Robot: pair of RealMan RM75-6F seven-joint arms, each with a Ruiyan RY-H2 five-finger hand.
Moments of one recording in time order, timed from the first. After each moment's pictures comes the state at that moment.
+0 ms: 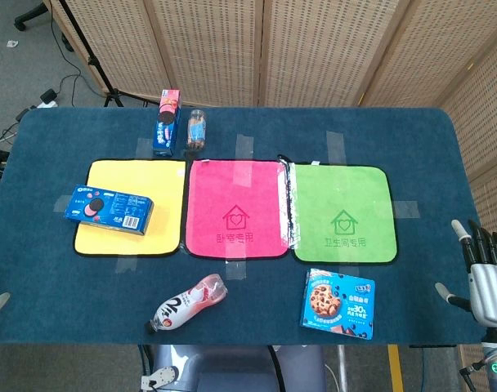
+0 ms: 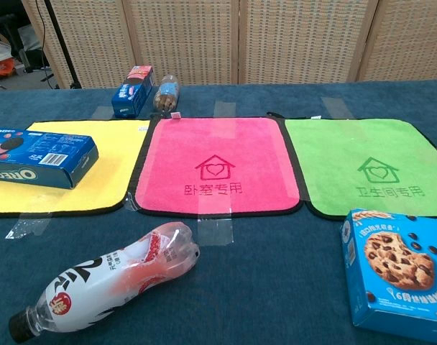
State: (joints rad) left arm 0.05 -1.03 -0.05 -1.70 1.49 1.63 -0.02; right arm 0.07 -1.05 0.11 -1.77 -1.41 1.51 -0.15
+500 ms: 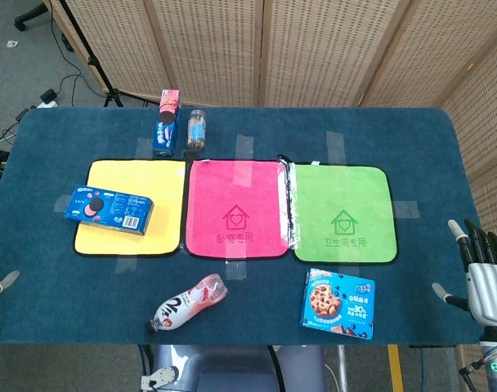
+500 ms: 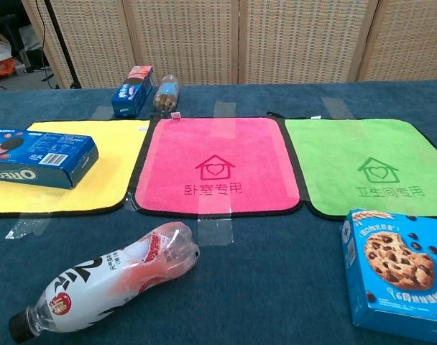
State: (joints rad) left arm -0.05 -1.09 -0.11 -1.52 1.49 1.53 -0.36; right arm 0.07 -1.05 0.11 -1.77 -1.42 1.49 -0.14
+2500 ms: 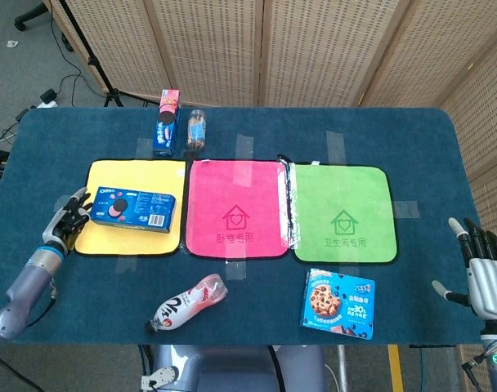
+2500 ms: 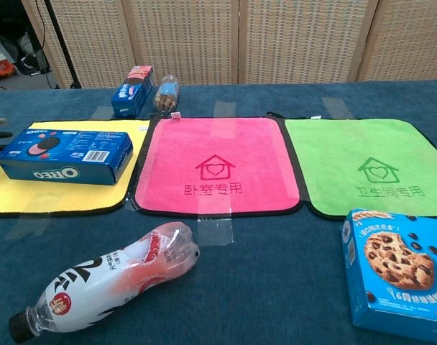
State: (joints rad) left arm -0.48 -1.28 -0.36 -1.41 0.85 0.52 -1.16; right arm 0.10 -1.03 0.12 -1.75 -1.36 1.42 -0.07
